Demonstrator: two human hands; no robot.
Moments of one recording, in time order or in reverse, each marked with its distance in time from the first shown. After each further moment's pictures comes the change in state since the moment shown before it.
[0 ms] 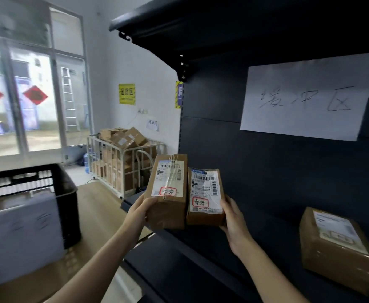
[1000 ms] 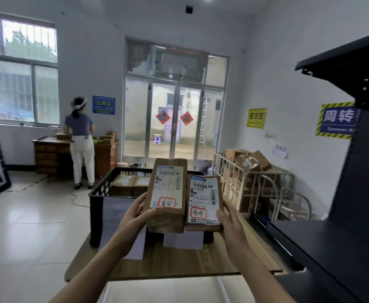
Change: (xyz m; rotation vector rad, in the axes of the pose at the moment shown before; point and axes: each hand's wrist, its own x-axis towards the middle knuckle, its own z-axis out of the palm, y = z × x) left_hand -0.223 0.096 -0.287 0.198 0.523 0.274; right_hand -0.105 0.029 0.330 0.120 -0.683 -0.027
